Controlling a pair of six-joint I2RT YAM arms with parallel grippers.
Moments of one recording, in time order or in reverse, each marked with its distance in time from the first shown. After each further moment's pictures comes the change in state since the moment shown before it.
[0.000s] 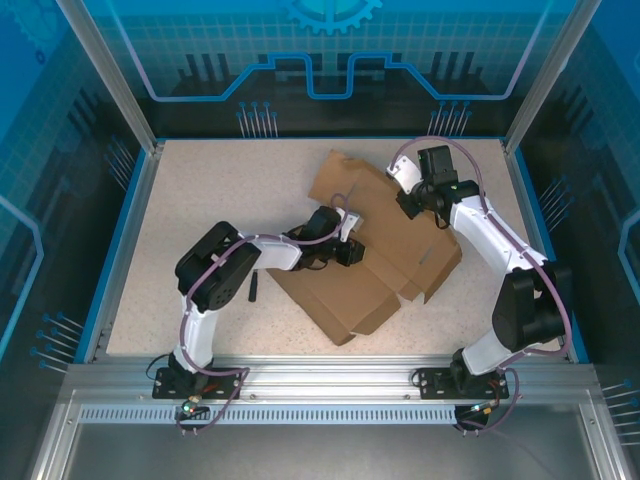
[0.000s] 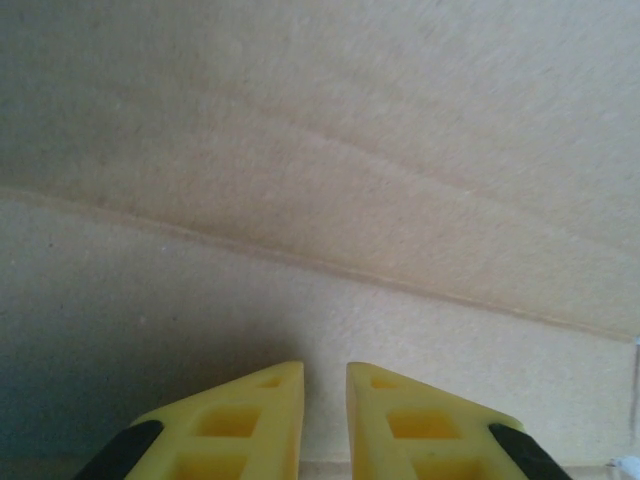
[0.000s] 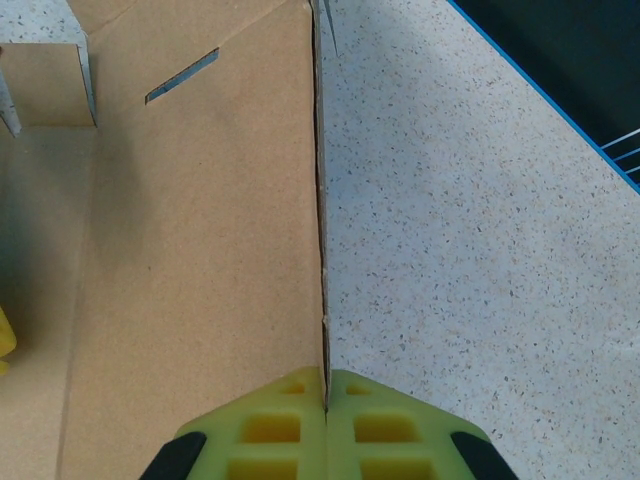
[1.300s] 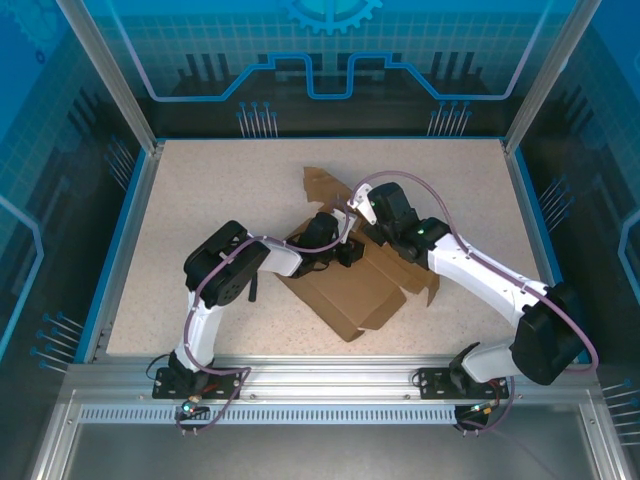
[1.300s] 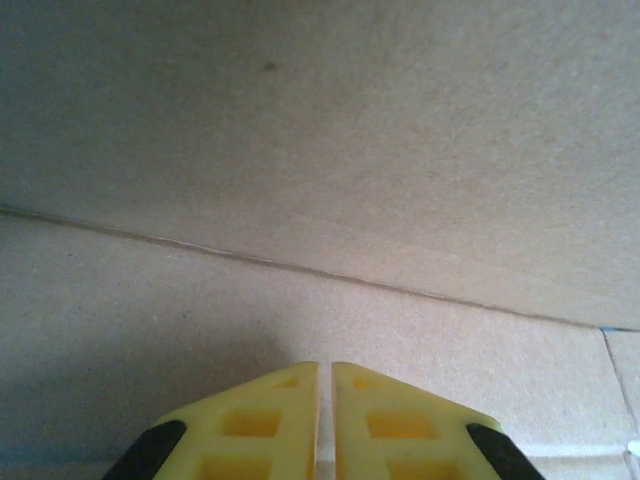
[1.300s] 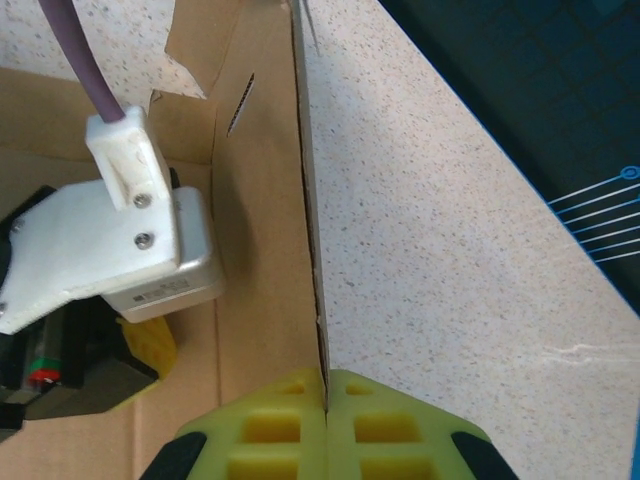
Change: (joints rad) left arm 0.000 0.061 -0.059 0.249 -0.039 -0.006; right arm 0.391 -0.169 -0.201 0.128 0.412 0.134
